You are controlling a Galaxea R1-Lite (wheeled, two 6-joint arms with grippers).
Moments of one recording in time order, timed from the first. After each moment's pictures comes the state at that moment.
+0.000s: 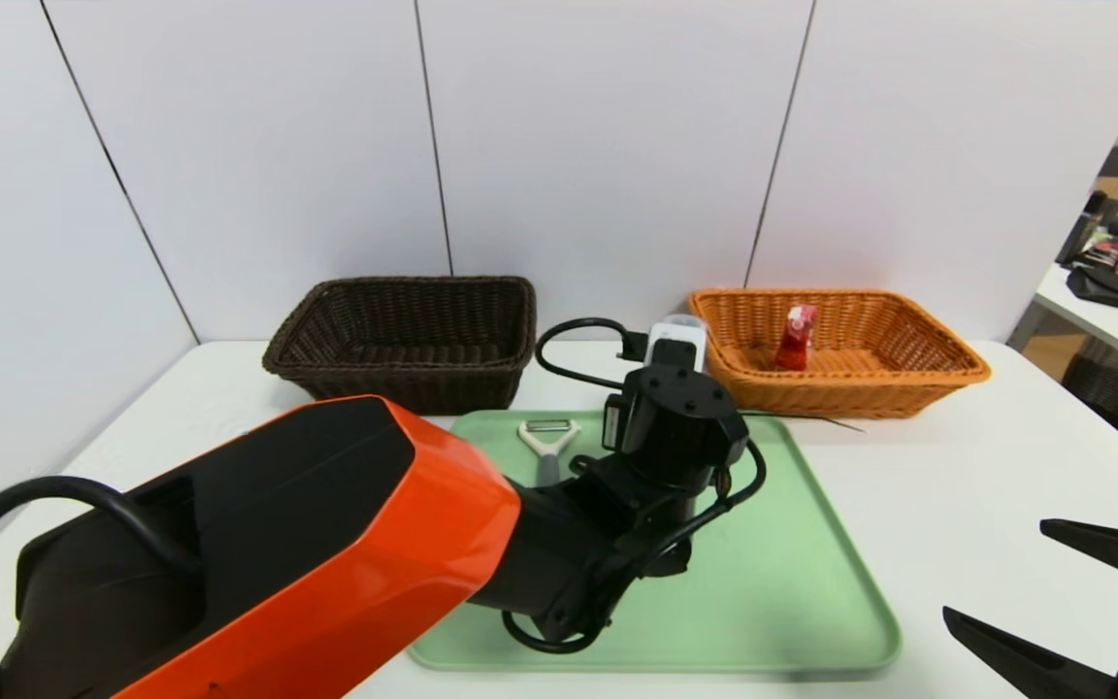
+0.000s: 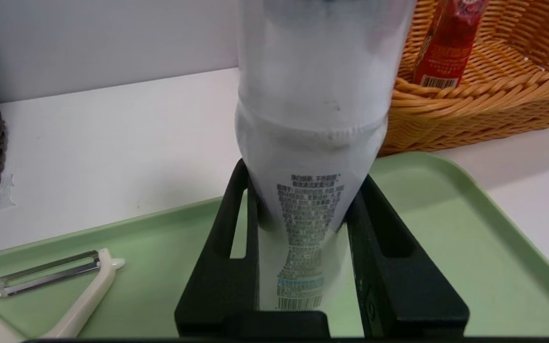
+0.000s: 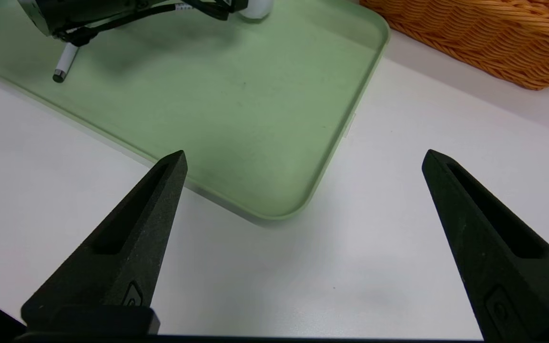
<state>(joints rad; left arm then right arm) -0.95 2.32 -1.41 -0.82 0.59 -0.13 0.59 0.89 -0.44 -0.05 -0.17 -0.04</state>
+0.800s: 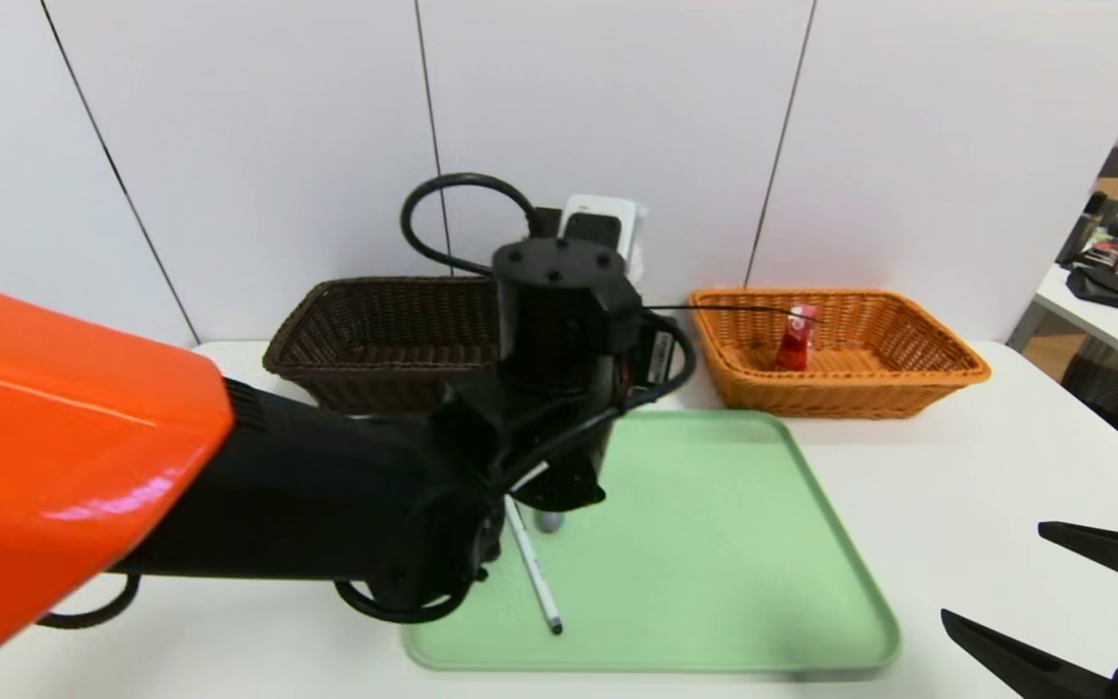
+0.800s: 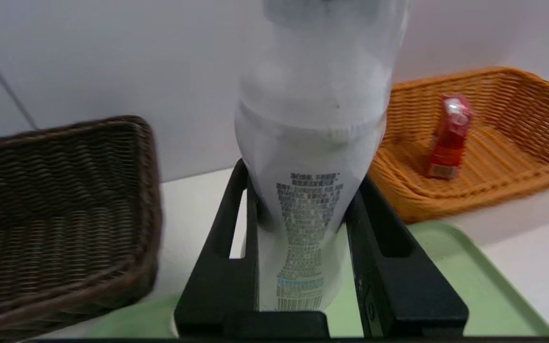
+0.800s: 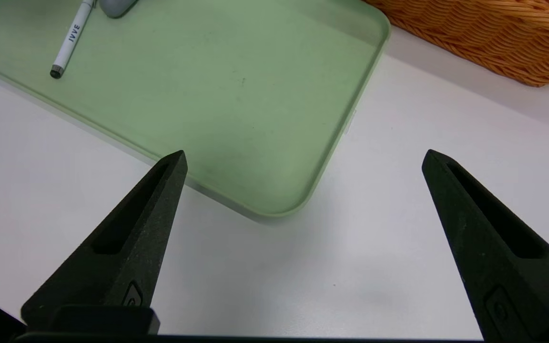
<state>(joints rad) -0.90 1.99 -1.23 -0.82 0.59 0.02 0.59 0.90 -0.43 -0.05 -0.17 -0.05</state>
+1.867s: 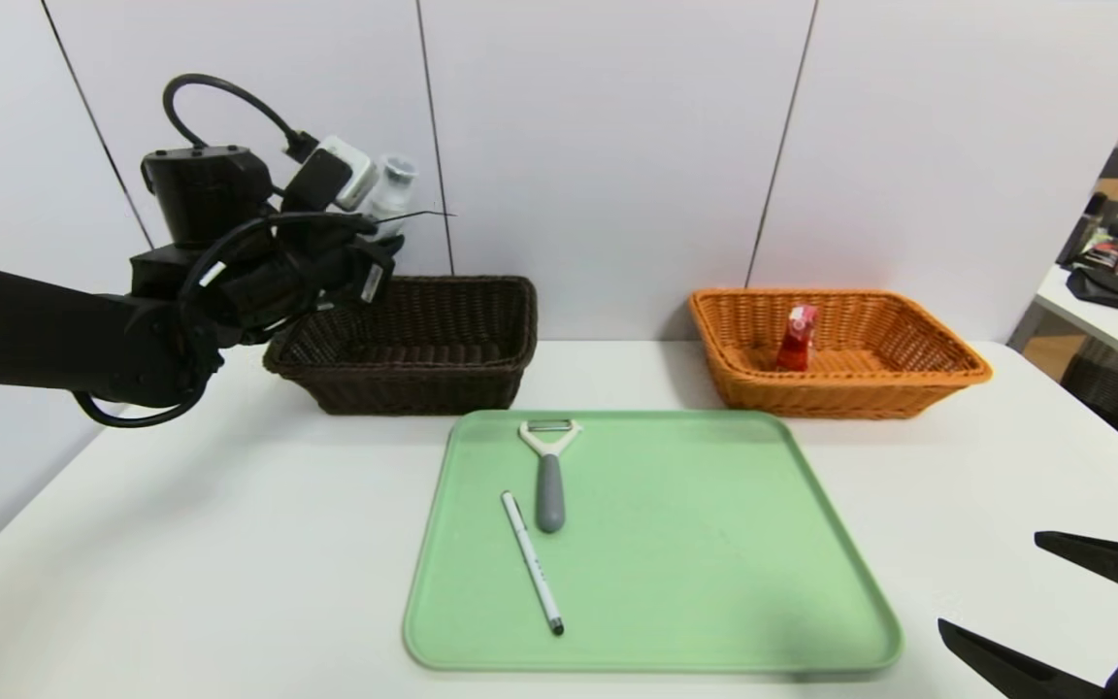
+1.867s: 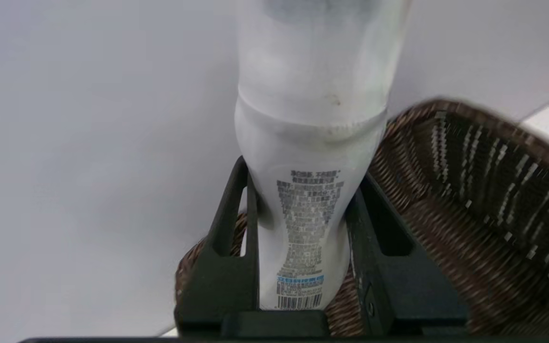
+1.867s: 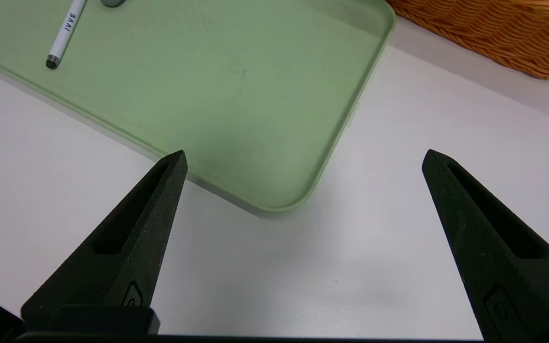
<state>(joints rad) -0.23 1.88 -1.20 -0.70 -0.09 0.48 0.59 0.90 -0.42 -0.05 -0.17 -0.04</state>
